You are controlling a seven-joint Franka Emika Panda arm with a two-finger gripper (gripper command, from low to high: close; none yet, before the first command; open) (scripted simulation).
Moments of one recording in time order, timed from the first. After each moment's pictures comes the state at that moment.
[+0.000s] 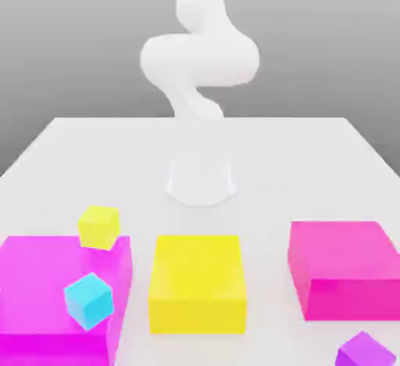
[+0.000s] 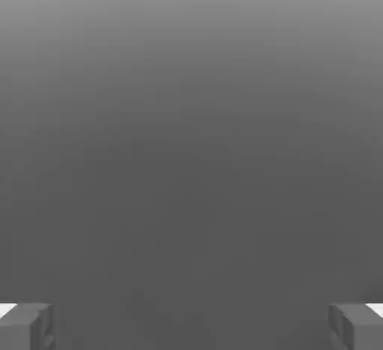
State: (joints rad) arm 0.01 -0.71 0.02 -2.29 0.00 2.32 0.79
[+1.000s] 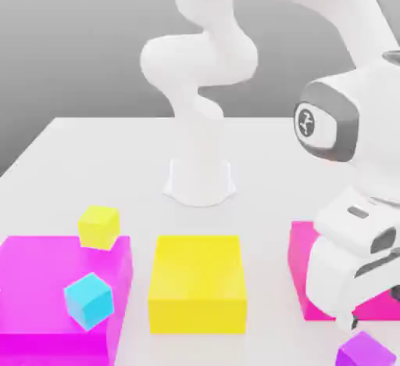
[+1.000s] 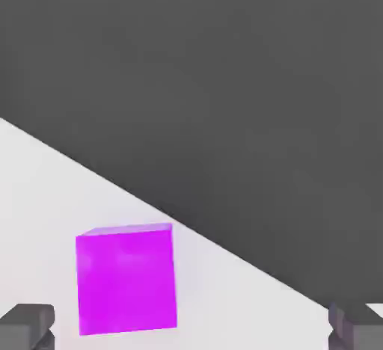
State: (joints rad) arm 0.22 0.39 0.18 -2.18 -0.14 2.58 0.71
